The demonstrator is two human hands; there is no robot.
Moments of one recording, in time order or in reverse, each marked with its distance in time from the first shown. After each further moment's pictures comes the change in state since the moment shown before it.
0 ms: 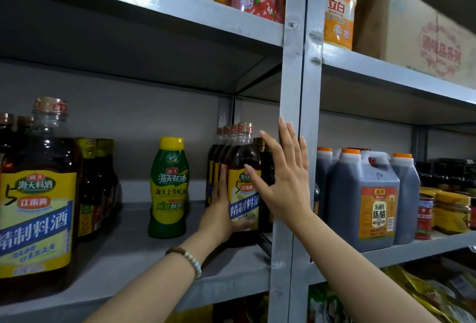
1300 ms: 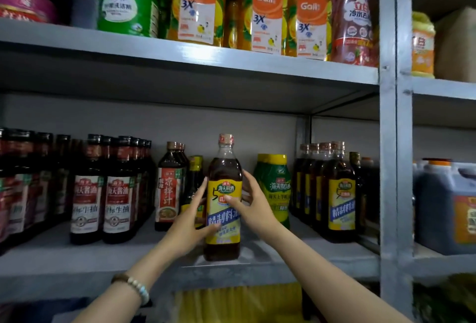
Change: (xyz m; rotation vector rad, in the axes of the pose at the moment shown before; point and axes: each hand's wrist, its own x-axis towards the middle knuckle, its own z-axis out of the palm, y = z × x) left_hand -0.163 -0.101 -0.281 -0.221 0.013 -0.072; right_hand -0.001 -0.265 0.084 1.140 -0.511 0.624
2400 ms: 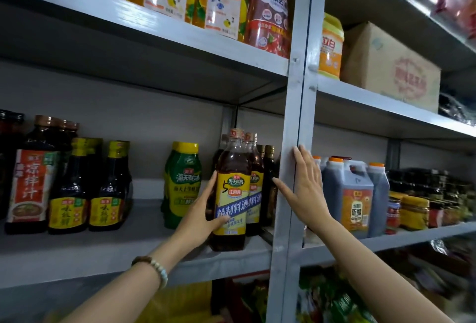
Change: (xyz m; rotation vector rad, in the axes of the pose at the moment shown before) left_hand 0.083 0.063 0.217 -0.184 -0.075 0.071; right_hand -0.048 0.001 -0.299 -1.130 0.402 -0.244
